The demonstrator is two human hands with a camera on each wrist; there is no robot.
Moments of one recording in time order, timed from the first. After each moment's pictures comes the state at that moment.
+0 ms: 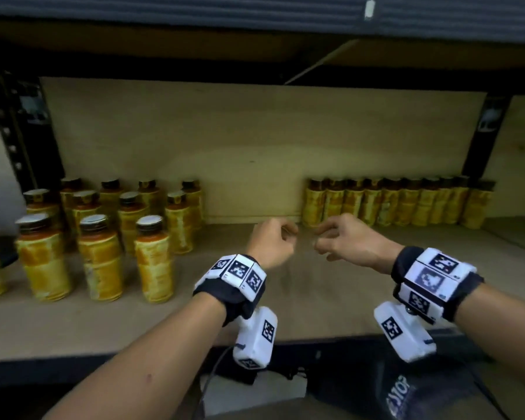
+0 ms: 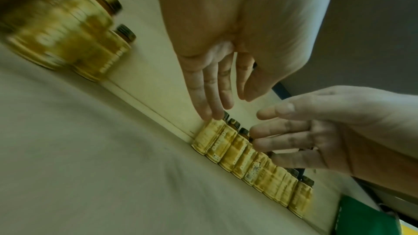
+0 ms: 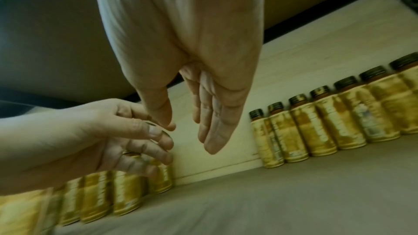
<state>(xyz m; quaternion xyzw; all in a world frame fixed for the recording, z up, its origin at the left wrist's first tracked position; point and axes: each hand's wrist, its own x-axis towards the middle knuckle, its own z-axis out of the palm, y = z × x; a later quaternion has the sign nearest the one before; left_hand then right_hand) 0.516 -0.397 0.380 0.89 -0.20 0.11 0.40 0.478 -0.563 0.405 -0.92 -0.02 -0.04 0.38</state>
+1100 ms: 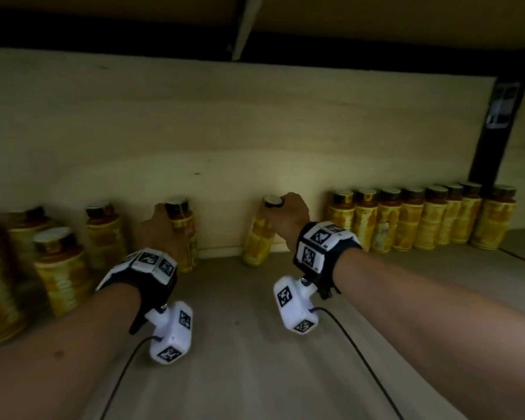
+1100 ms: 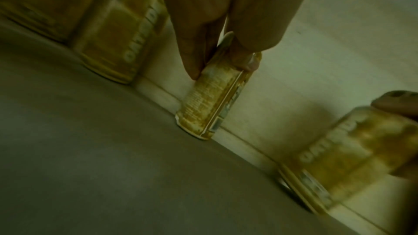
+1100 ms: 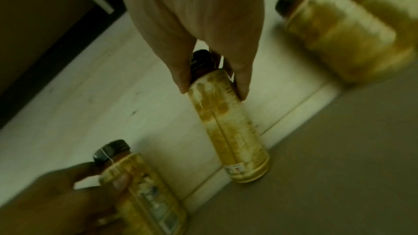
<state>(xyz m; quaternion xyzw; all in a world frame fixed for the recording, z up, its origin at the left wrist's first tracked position) 0.741 -0.369 0.365 0.91 0.03 0.23 0.35 0.721 -0.582 0.391 -0.83 0.08 -0.19 0.52</state>
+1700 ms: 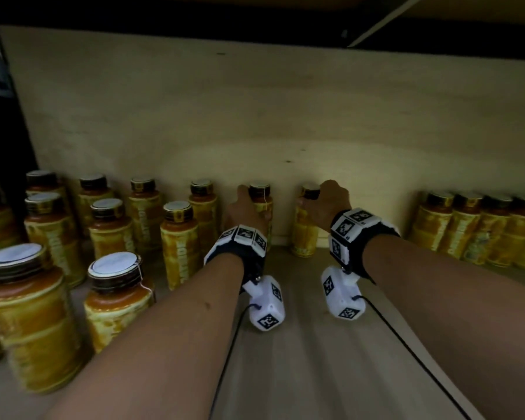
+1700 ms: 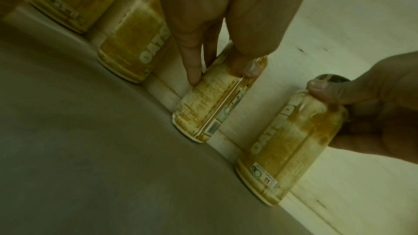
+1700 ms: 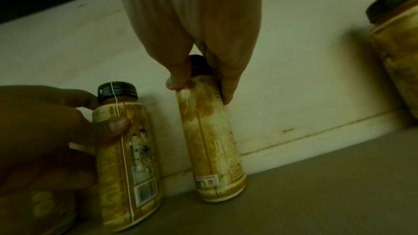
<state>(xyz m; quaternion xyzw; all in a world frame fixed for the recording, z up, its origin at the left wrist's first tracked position) 0.751 -0.348 0.362 0.88 0.04 0.23 0.42 0.746 -0.494 0.404 -0.93 0.05 -0.17 0.33</state>
